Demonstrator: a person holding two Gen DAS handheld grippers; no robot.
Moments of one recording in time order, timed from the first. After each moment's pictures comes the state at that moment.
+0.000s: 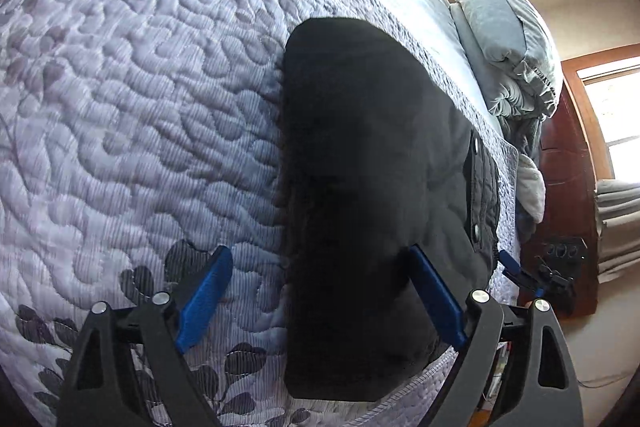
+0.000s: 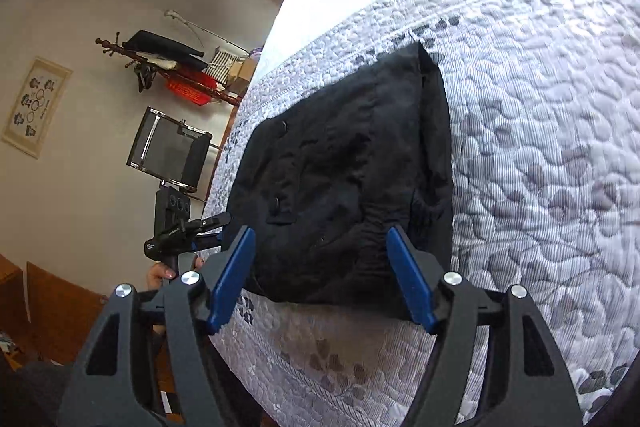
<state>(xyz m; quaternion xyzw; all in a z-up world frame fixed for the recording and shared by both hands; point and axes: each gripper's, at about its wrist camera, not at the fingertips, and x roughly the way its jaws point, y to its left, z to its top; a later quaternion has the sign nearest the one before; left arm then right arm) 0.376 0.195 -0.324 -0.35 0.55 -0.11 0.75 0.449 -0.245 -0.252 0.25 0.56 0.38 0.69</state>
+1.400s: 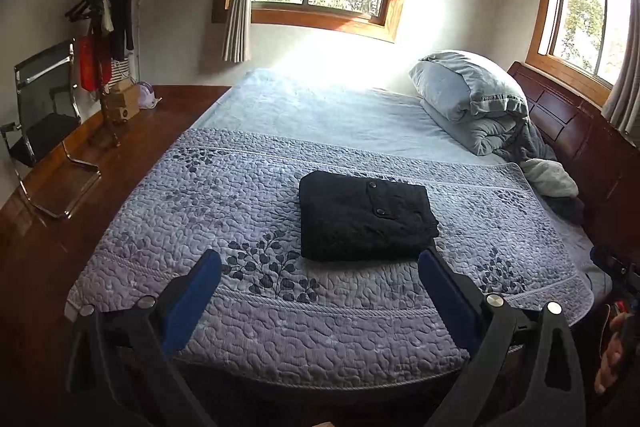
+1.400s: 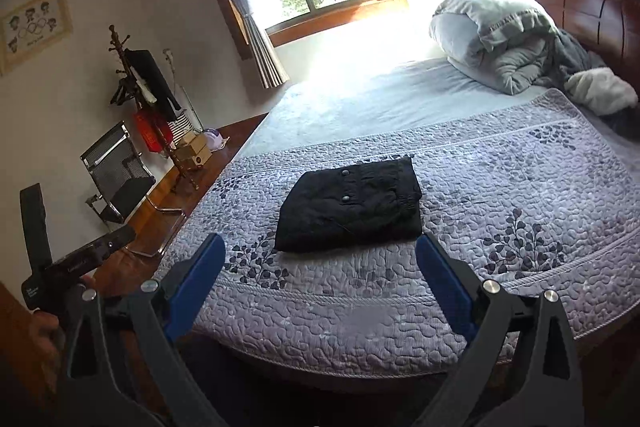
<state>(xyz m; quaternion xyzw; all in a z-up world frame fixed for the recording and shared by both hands) 0.030 0.075 -0.008 -0.09 0.32 0.06 0.94 0.068 -0.241 0.024 0.09 0.32 0.24 0.91</state>
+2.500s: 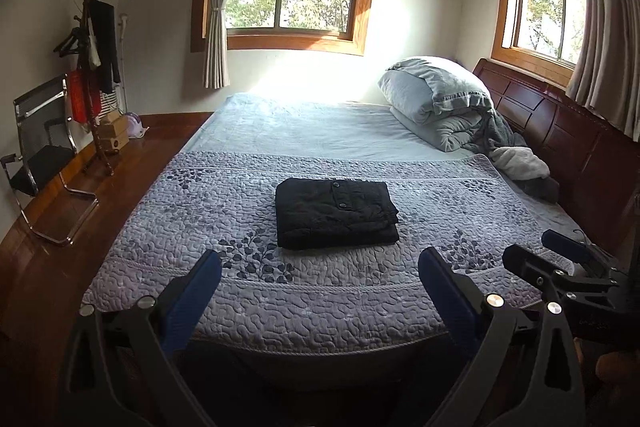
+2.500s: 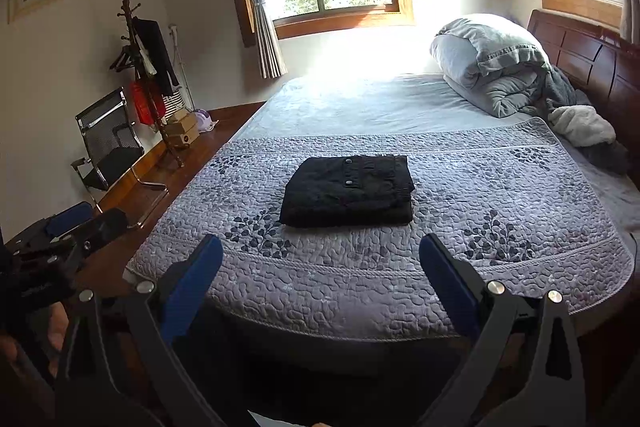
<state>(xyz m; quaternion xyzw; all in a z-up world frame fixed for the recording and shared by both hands) -0.066 0.009 0.031 -0.05 0.29 0.03 0.95 -0.016 -0.208 0.042 0.02 0.32 0.21 0.92</state>
